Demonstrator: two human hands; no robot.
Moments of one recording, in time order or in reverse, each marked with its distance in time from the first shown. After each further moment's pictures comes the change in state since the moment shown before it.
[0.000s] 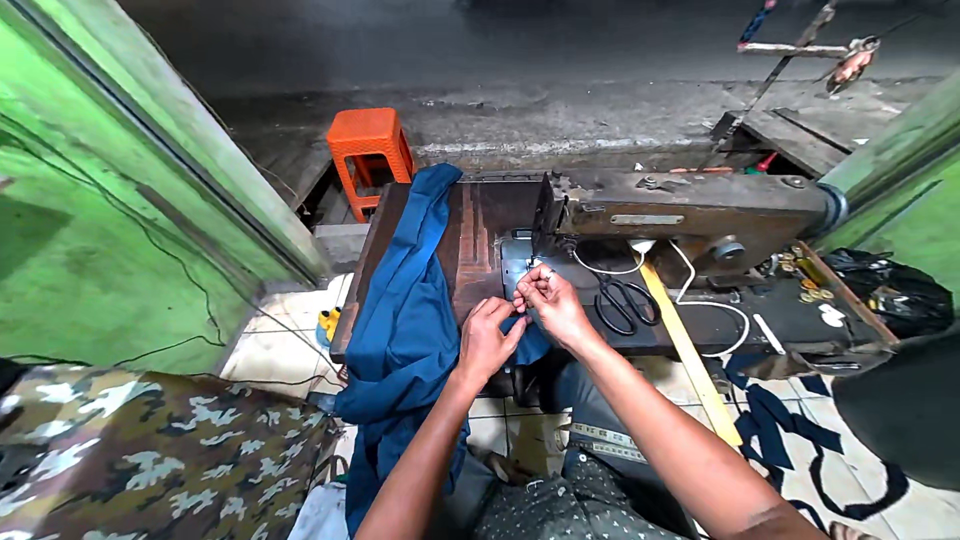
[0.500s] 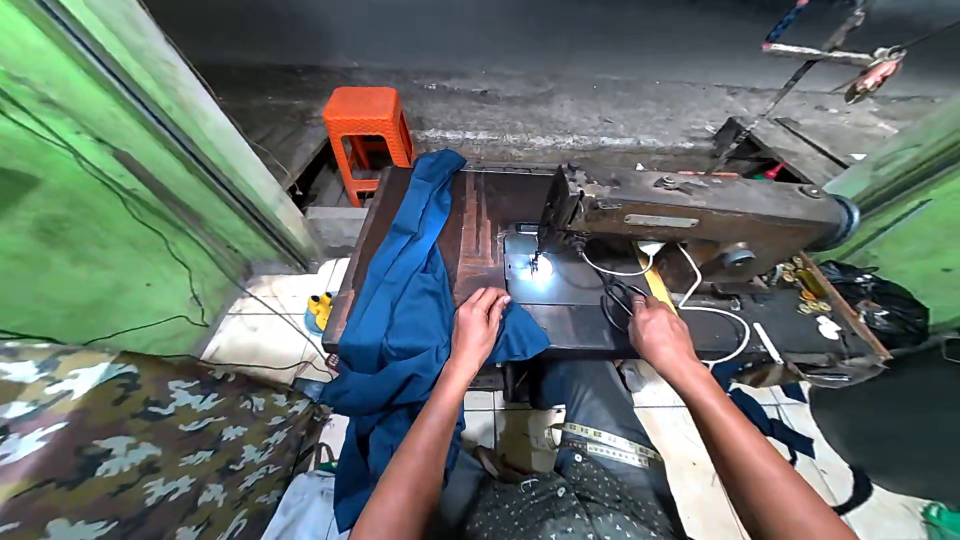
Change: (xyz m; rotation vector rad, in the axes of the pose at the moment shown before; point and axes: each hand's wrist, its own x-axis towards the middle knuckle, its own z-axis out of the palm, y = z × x) left_hand 0.000 -0.023 0.002 -0.155 -0.002 -0.231; right_hand -0.040 0.016 -0.127 -1.384 -0.006 0.469
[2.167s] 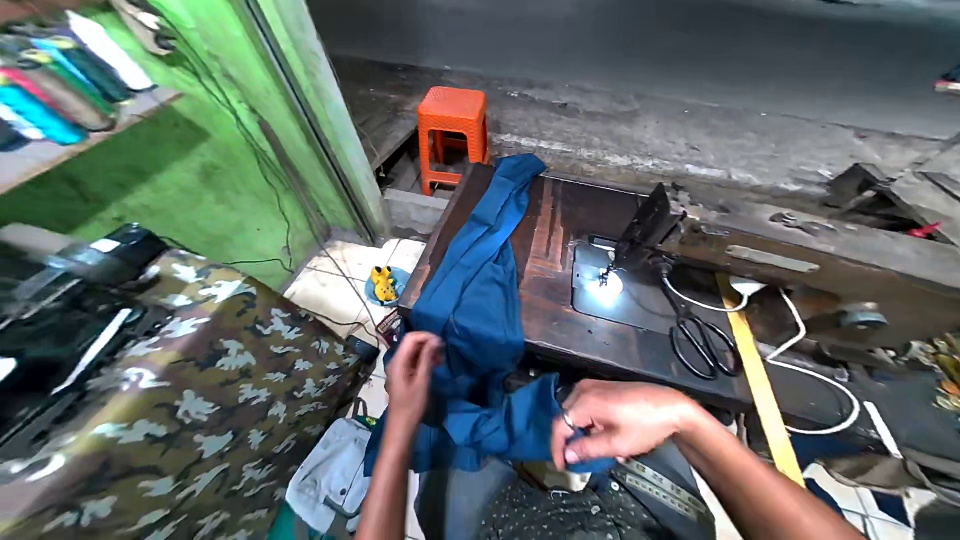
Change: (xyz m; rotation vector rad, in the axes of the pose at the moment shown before) left_hand -0.136 -0.021 -0.148 -0.172 0.394 -0.270; right_hand -0.065 -0.137 -0.025 0.463 -0.869 -1.451
